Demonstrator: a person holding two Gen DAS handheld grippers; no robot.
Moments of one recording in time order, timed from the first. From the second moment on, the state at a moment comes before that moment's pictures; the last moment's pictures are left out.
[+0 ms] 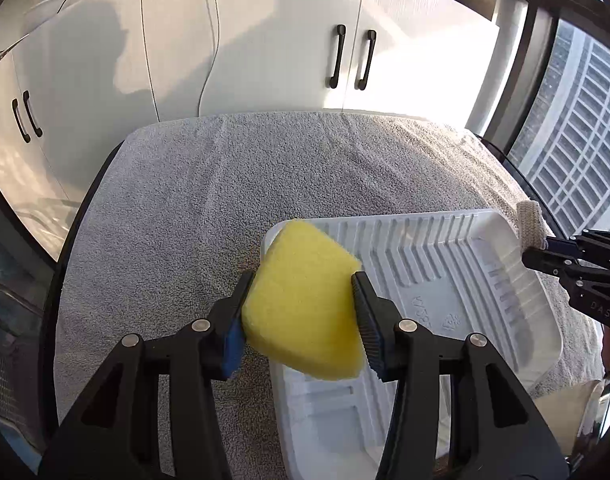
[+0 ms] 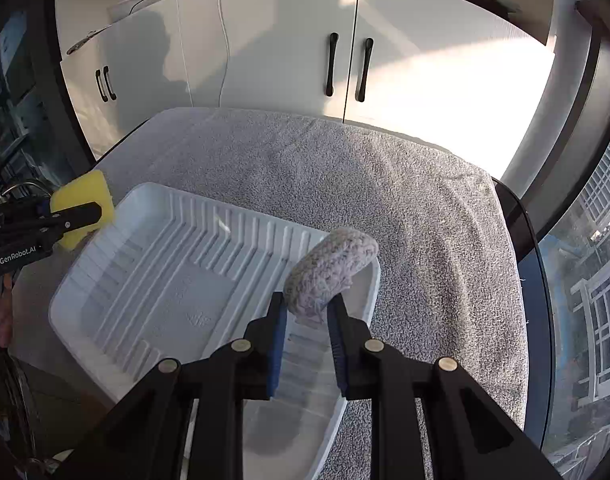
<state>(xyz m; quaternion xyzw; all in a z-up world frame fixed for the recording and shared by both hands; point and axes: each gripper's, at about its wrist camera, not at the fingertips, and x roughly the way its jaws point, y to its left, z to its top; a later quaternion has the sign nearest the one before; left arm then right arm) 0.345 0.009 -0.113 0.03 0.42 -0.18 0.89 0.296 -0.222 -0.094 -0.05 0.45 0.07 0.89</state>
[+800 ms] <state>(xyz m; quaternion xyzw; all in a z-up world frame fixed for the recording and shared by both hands) 0.345 -0.047 -0.160 0.09 0.47 -0.24 0.84 0.325 -0.206 -0.145 -0.04 0.51 0.09 0.85</state>
